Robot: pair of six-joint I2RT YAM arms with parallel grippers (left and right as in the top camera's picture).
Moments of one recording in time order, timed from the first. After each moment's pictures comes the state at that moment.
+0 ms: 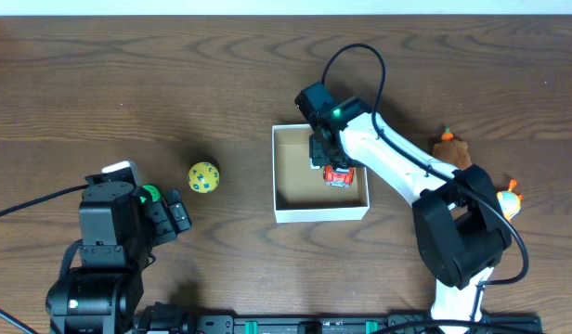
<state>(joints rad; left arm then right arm) -0.02 0.72 0.92 -1.06 -0.11 -0.31 0.57 1.99 1.51 -0.96 0.19 0.57</state>
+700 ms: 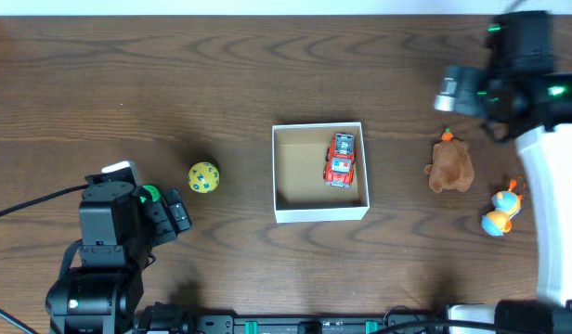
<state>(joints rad) -0.02 0.72 0.92 -1.06 -0.11 -0.31 0.00 1.55 1.70 -1.18 0.18 0.24</state>
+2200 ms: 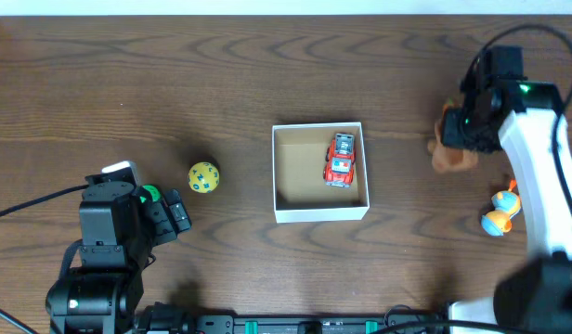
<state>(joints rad) -0.02 0.72 0.92 -1.06 -0.11 -0.31 -0.02 1.58 1.46 -1.09 0.02 0.14</state>
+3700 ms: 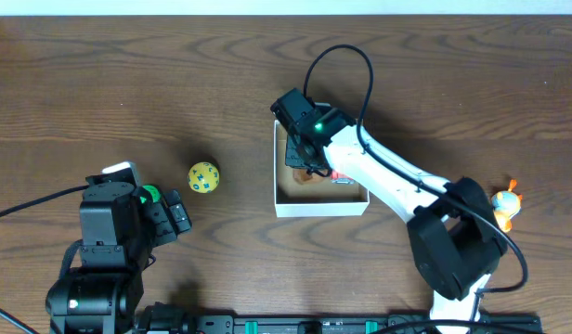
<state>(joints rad) -0.02 0.72 0.92 -1.07 -0.11 -0.31 0.68 1.98 1.49 -0.81 0.13 0.78</state>
